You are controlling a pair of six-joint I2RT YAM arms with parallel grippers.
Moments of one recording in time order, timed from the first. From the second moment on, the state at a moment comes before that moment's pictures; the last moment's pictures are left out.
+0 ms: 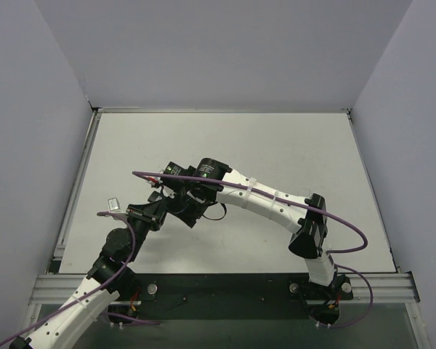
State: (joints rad) left arm -0.60 0.18 0.04 0.17 -0.27 -1.53; right arm 1.17 1.98 2.02 -1.24 0.04 0.13
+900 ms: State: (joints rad) left arm -0.61 0.17 0.04 0.18 -0.27 -1.54; right arm 1.17 1.94 2.07 -1.24 0.05 0.03
